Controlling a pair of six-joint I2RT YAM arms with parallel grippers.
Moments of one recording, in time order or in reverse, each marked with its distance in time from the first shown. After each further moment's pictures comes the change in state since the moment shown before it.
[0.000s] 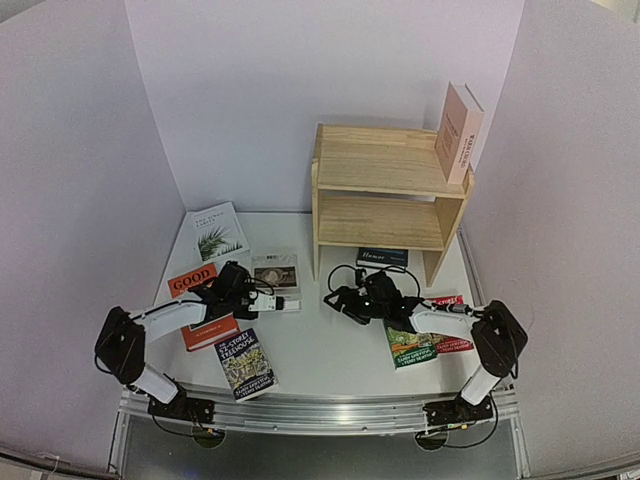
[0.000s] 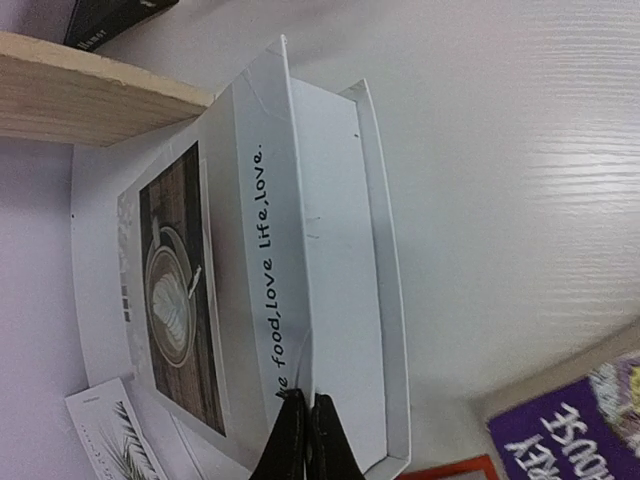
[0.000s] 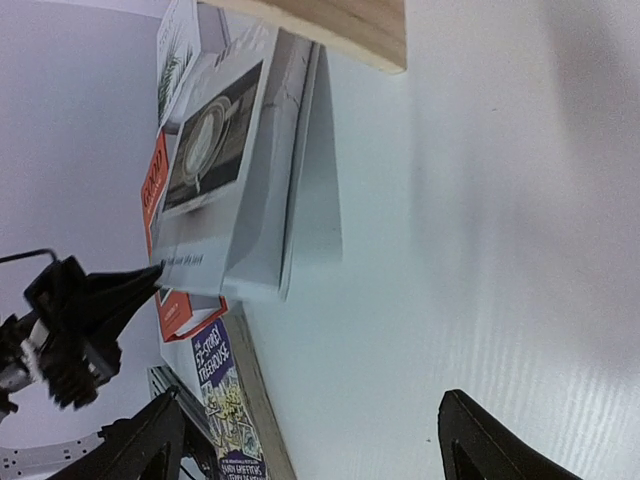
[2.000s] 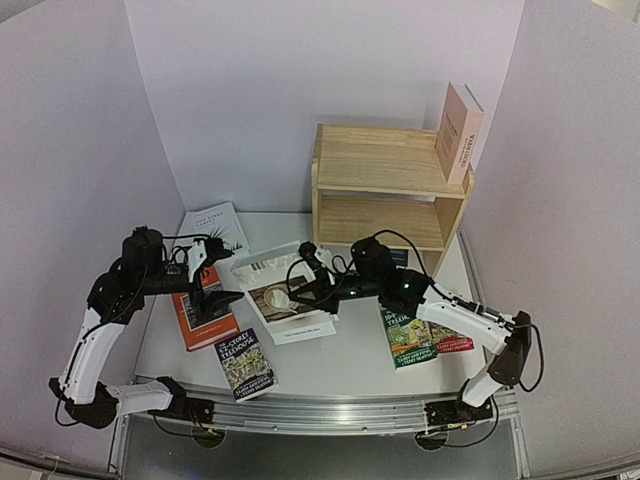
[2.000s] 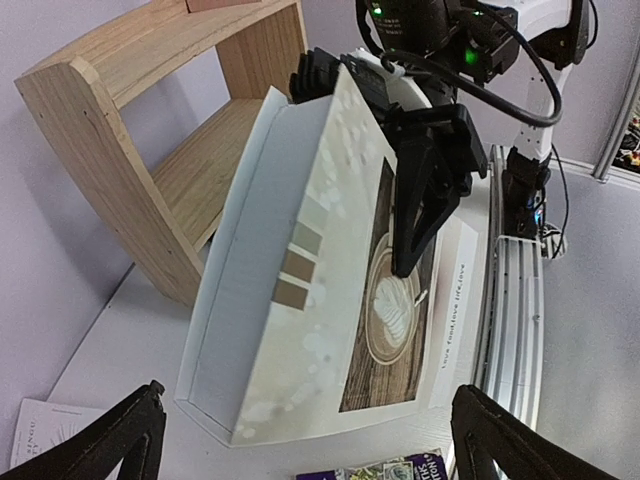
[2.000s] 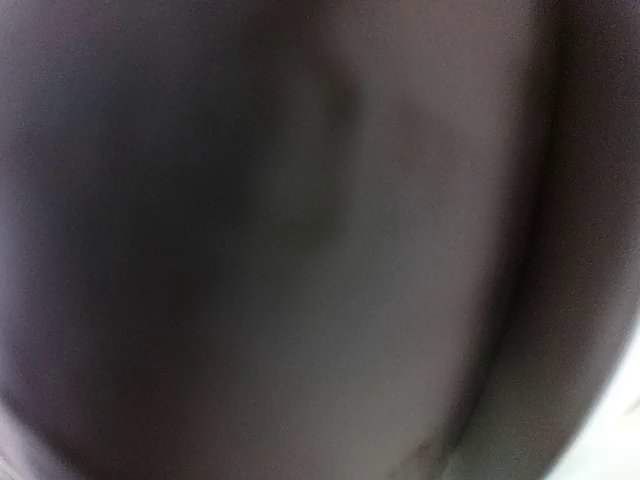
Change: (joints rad) left arm 0.032 -0.420 0.614 -0.596 0.448 -0.702; right arm 0.176 -0.085 0.536 -0.332 -0.315 -0.862
